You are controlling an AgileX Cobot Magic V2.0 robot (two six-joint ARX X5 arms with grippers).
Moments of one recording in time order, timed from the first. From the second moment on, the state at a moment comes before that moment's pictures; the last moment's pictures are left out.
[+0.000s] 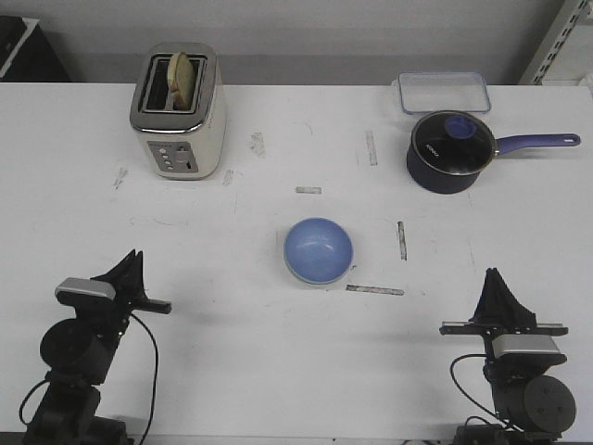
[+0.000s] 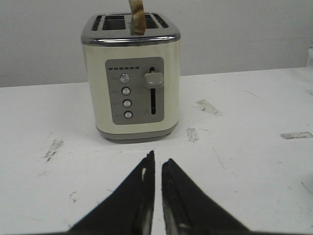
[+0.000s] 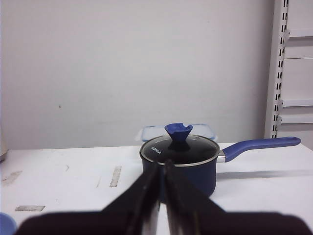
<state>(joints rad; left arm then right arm) -0.16 0.45 0.36 0.14 -0.05 0.01 0.05 0.16 0.31 -0.01 0.03 0.06</state>
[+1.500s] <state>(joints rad) -0.01 0.01 0.04 0.12 -0.05 0.01 0.05 0.16 0.31 -0.01 0.03 0.06</state>
